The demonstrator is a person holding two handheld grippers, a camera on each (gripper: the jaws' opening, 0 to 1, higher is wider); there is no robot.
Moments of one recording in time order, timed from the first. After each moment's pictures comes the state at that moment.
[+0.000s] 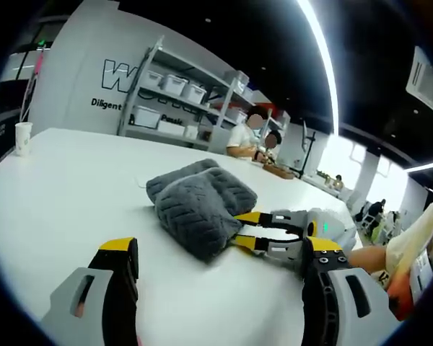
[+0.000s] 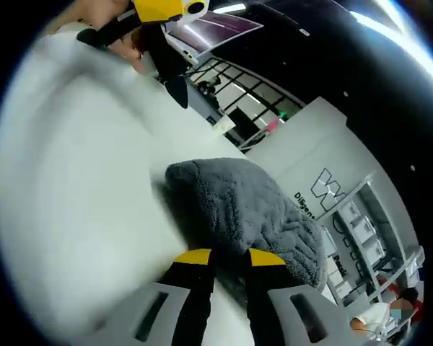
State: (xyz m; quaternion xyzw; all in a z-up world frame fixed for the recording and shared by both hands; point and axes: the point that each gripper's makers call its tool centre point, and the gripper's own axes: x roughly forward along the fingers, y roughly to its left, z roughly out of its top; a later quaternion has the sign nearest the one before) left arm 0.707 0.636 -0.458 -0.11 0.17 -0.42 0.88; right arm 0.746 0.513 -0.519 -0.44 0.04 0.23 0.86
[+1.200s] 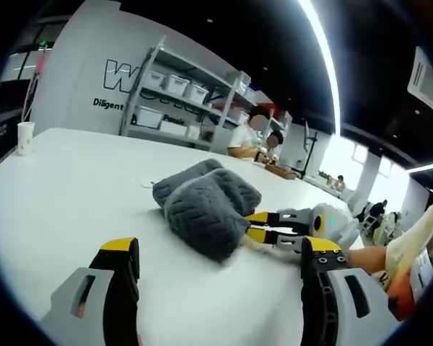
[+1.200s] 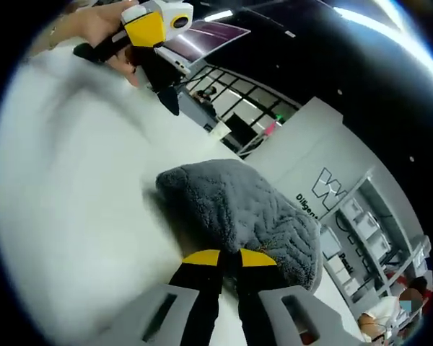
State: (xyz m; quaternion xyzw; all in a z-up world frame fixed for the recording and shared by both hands) left arm 0.713 0.640 -0.456 -0.11 0.17 -0.42 0.89; right arm 0.744 0.500 -0.510 -0.41 0.03 0.24 0.88
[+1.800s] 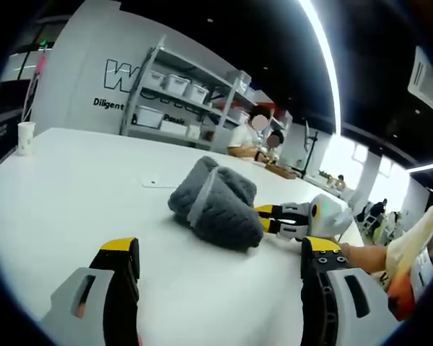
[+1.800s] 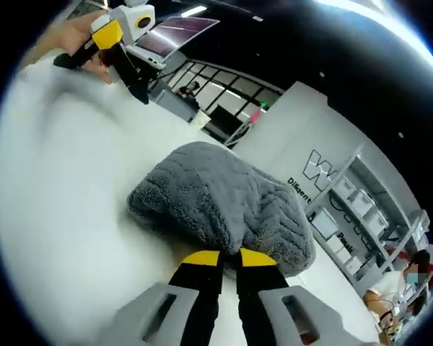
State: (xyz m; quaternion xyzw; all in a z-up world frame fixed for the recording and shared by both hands) left arm 0.711 0.641 -0.457 -0.11 0.18 -0.41 0.89; right arm 0.752 0.451 -0.509 -0.37 0.05 0.21 0.90
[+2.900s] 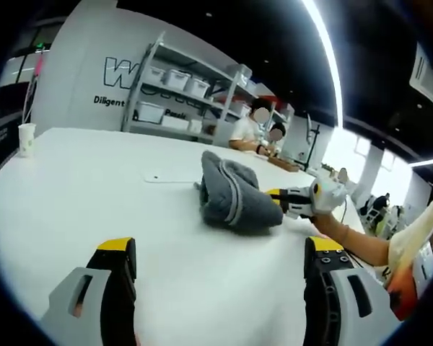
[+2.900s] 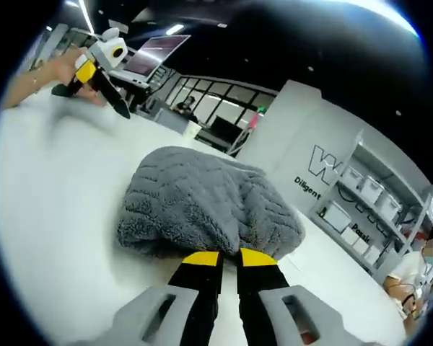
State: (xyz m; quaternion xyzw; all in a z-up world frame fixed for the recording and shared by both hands) left arm 0.710 0.643 -0.462 -0.09 0.19 -0.41 0.89; right arm 0.760 0.393 -0.500 -0.30 0.05 0.25 0.92
